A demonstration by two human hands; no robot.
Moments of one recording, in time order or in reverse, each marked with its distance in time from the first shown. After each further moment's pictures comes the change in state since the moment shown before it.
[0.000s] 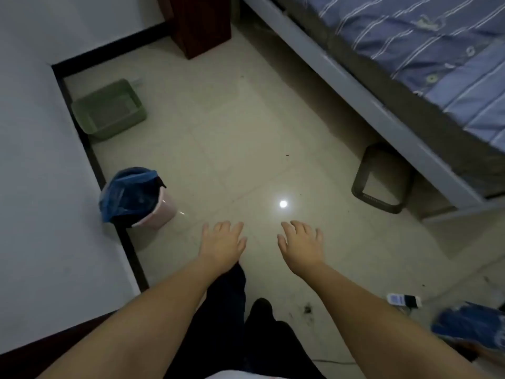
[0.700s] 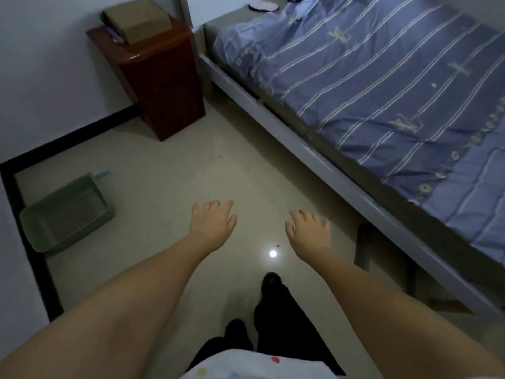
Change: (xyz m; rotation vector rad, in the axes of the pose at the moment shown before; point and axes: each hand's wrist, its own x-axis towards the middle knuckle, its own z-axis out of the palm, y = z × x) left_hand 0.419 -0.065 -0.309 -0.029 0.194 0.068; right_hand 0.399 0.011 -0.277 0.086 0.158 0.152
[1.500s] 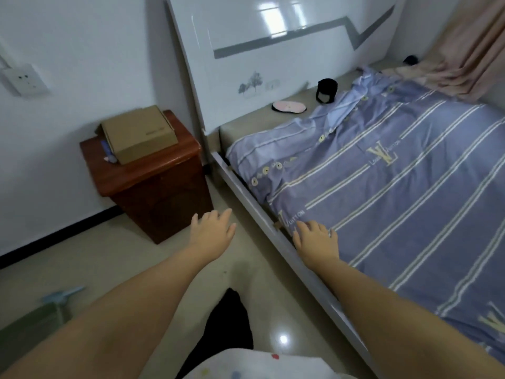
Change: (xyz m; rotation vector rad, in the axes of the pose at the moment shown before) left_hand 0.564 -0.077 -0.229 -0.086 0.183 -0.088; right_hand 0.601 -0.074 -0.221 -0.040 0.054 -0.099
